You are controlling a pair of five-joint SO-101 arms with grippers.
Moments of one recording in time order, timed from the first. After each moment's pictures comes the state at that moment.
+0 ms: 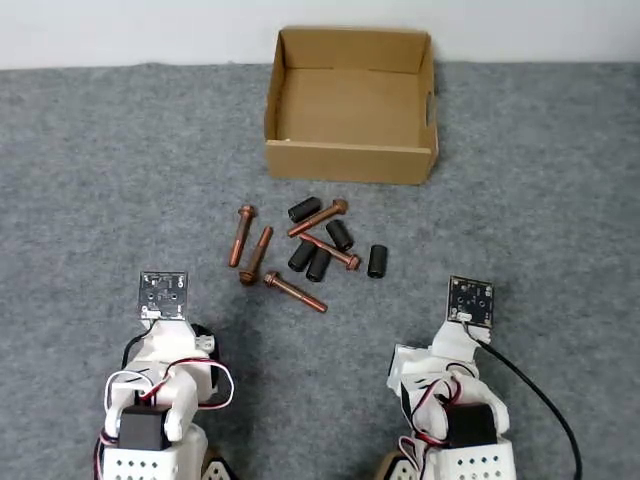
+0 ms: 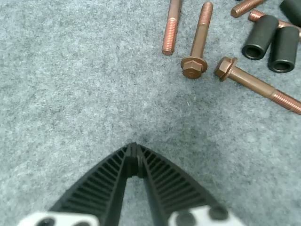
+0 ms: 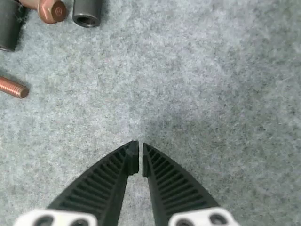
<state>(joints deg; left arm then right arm) -1.3 -103.4 96.9 71.4 11.0 -9.4 -103.0 95.7 74.7 -18.6</state>
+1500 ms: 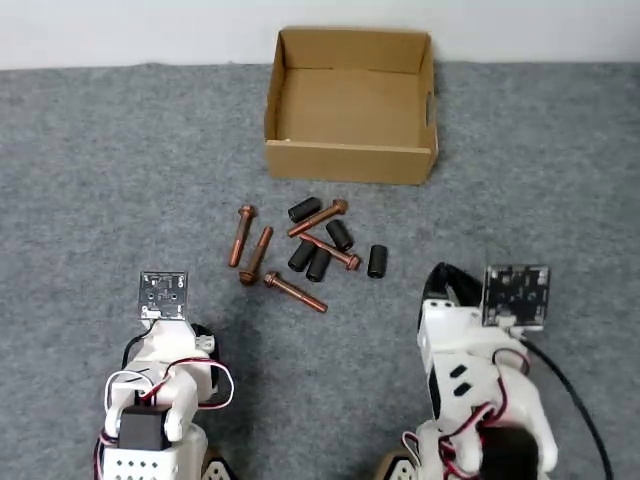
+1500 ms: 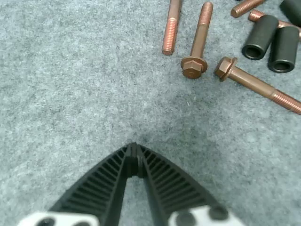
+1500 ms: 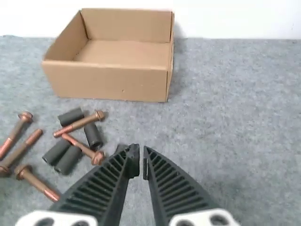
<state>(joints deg) -1.3 -103.4 96.9 71.4 11.0 -4.0 -96.1 65.1 64.4 -1.6</state>
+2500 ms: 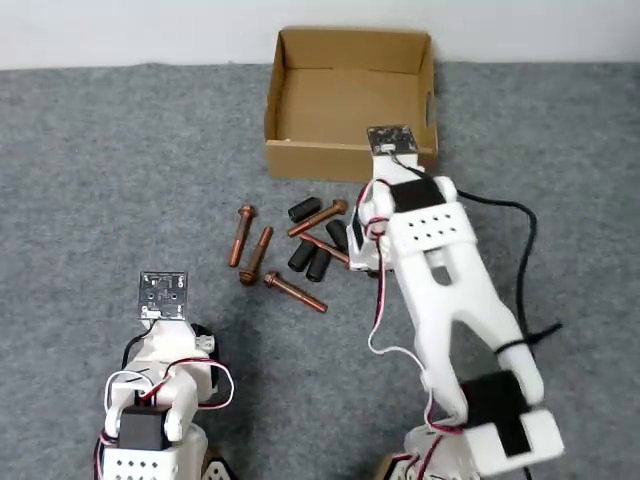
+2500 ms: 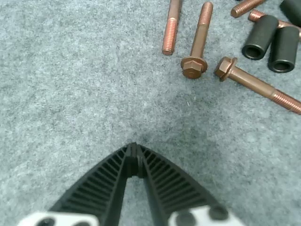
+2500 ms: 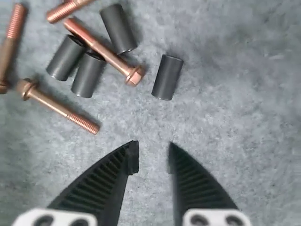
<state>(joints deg) -1.3 -103.4 96.9 71.4 11.0 -18.4 -2.9 11.4 80.4 -12.0</state>
